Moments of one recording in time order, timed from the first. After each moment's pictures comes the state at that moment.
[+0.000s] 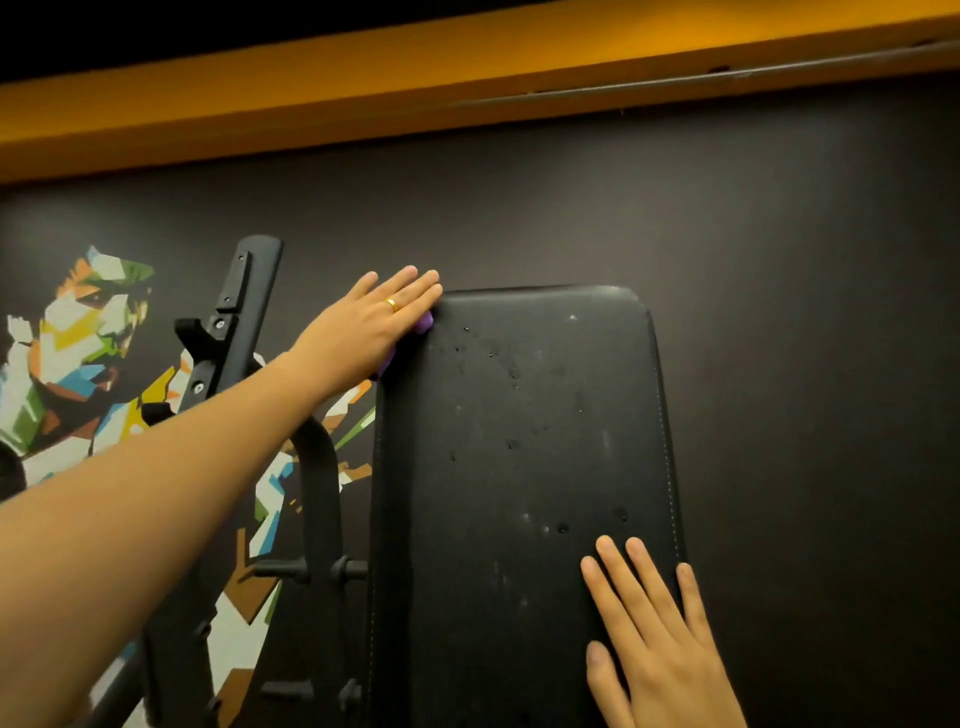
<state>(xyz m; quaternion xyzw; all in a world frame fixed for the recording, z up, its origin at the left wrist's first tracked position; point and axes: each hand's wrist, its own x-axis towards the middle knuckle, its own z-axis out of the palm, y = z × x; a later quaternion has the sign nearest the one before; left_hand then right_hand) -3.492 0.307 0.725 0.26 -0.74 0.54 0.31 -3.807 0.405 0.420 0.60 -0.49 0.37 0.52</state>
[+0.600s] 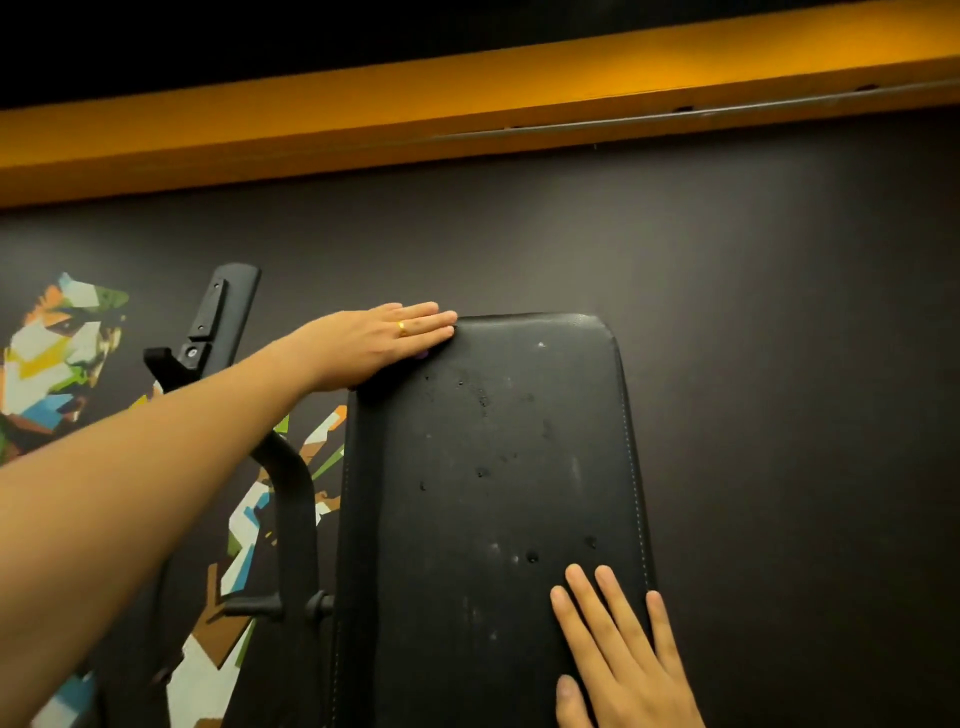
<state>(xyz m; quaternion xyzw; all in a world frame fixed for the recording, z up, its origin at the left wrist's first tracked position) -3.512 0.324 0.759 0.23 -0.78 0.56 0.16 -3.804 0.398 0.426 0.57 -0.46 0.40 0.55</state>
